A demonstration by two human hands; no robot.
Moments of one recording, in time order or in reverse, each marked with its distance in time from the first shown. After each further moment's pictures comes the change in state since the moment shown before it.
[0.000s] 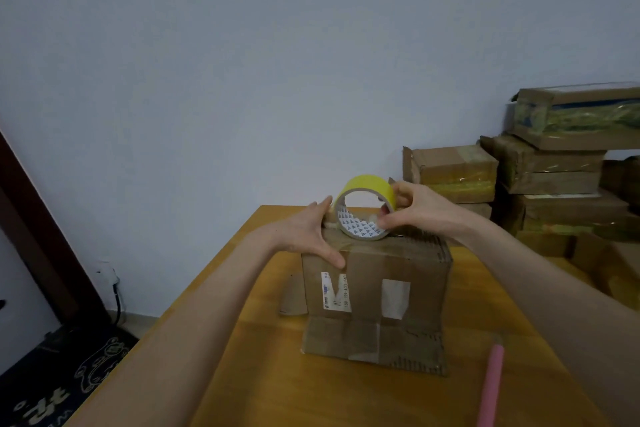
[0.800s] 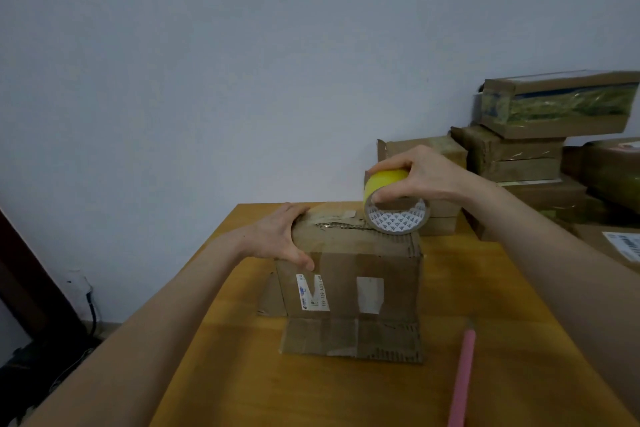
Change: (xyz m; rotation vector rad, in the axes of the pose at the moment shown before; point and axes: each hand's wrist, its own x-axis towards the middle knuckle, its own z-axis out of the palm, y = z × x) left_hand 0.001 -0.005 0.003 0.192 0.016 0.009; right_hand -0.010 -0.013 -0.049 -0.327 0.146 -0.177
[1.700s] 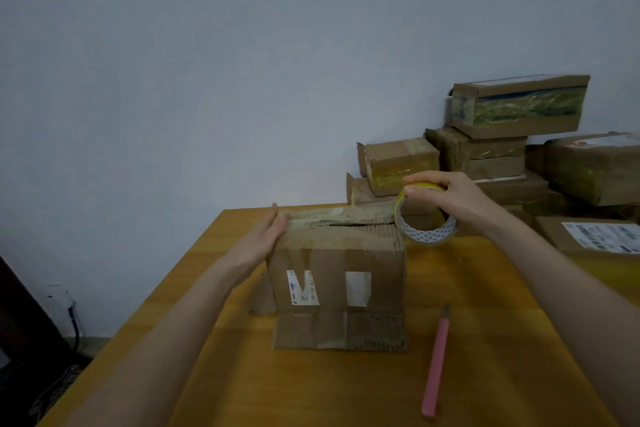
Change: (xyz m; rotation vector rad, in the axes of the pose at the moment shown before) left_hand -0.009 0.004 0.037 -0.704 0.190 -0.137; right_hand -0.059 0.061 -0.007 0.225 0.227 0.175
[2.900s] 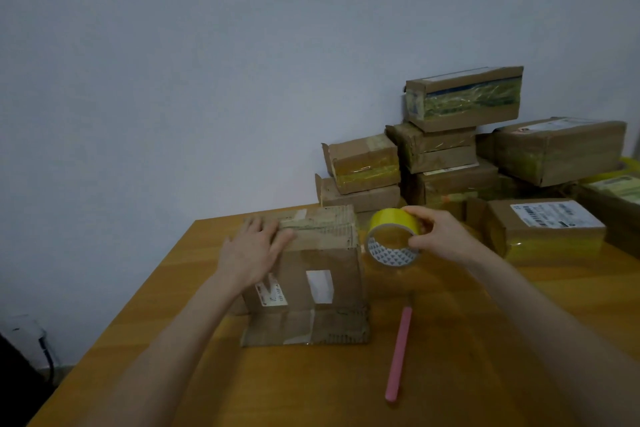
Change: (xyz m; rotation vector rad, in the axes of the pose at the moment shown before) left_hand -0.002 0.032 0.045 0.966 0.177 0.133; right_hand -0.051 0.061 -0.002 0.007 -0.053 0.230
